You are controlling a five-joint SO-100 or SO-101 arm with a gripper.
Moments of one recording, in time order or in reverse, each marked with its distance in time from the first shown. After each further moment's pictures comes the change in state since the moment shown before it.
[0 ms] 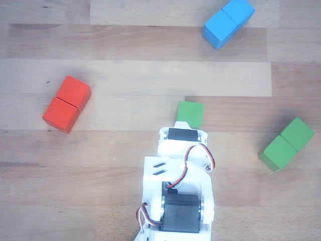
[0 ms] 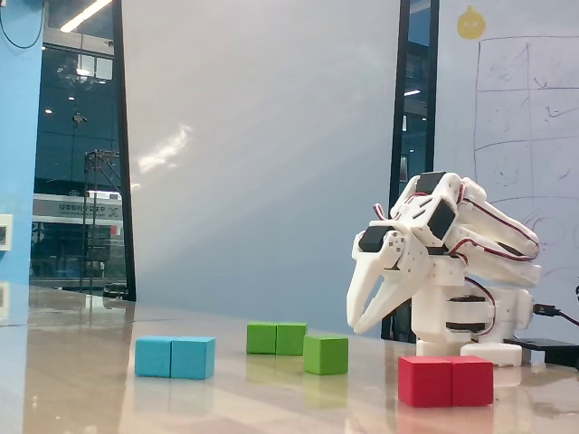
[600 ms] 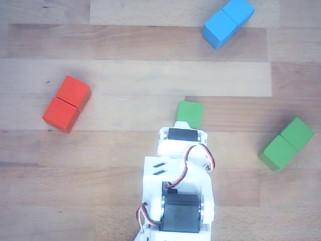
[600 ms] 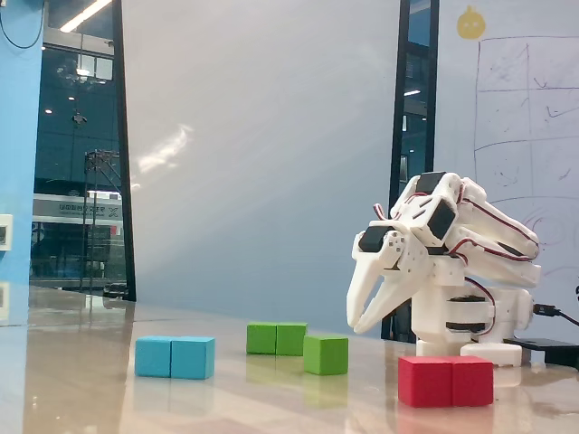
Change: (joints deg) arm 0.0 0.0 0.0 0.0 0.0
